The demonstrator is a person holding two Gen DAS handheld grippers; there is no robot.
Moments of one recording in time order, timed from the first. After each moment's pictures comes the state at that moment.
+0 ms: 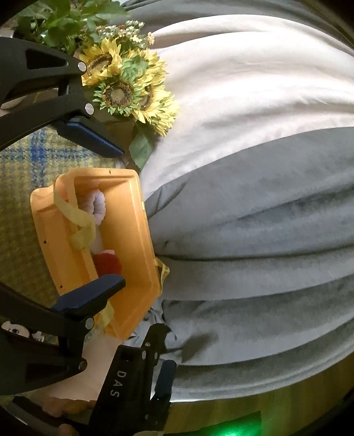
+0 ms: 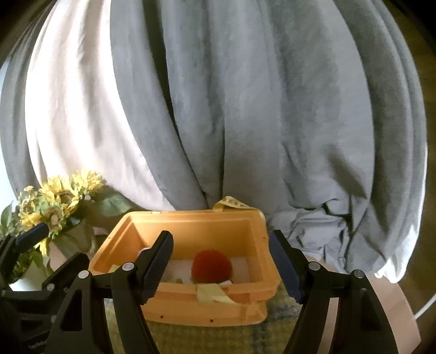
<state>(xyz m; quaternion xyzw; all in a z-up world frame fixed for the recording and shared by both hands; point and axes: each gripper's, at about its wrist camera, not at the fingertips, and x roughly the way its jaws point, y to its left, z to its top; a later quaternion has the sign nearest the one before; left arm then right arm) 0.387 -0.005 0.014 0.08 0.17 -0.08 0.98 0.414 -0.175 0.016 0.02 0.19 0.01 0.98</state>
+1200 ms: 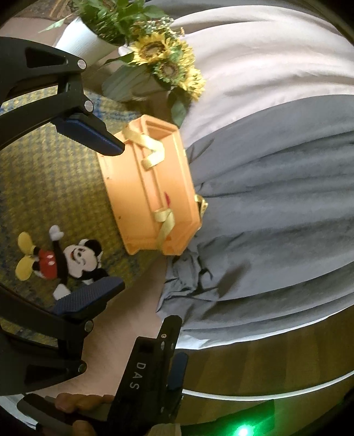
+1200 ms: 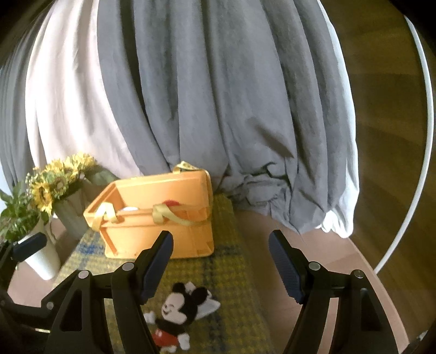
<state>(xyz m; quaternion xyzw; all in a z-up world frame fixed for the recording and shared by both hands) 0.260 -0.079 -0.022 0.09 0.23 -0.13 0.96 0.278 -0.251 -0.016 0.04 0.22 -0.04 0.97</state>
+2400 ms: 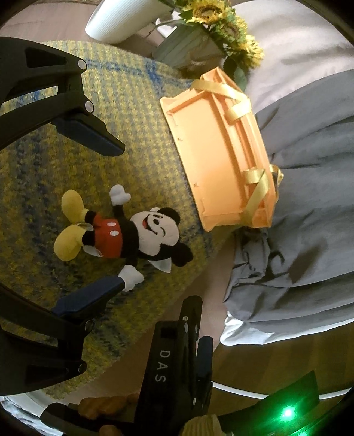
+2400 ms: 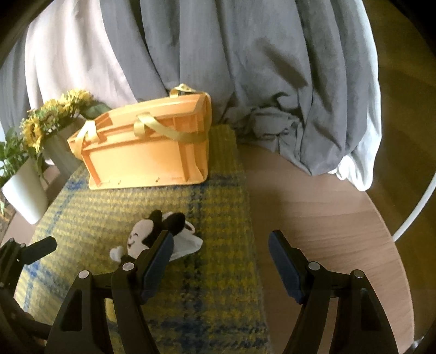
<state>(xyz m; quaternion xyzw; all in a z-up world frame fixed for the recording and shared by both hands) 0.266 -0.117 -0.126 0.11 0.36 -0.15 0.92 0.300 -0.274 -0.110 0.01 0.34 0.01 0.94</state>
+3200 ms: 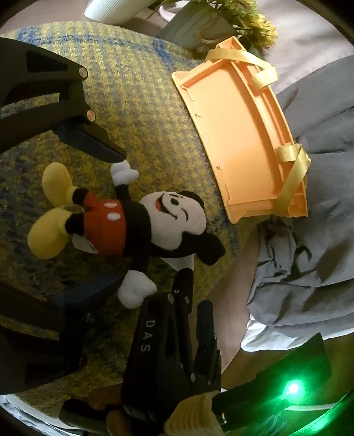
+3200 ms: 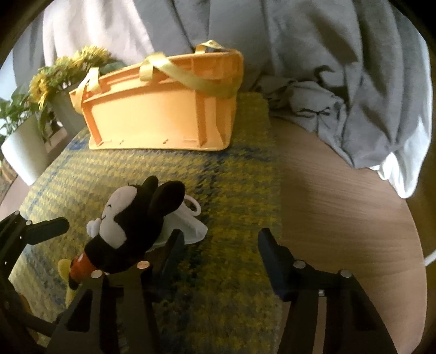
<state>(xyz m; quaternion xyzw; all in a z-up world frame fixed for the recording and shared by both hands) 0.297 -0.136 -0.169 0.11 0.39 -0.16 0.90 0.349 -0.267 -0.169 -0.04 0.39 0.09 0.92</state>
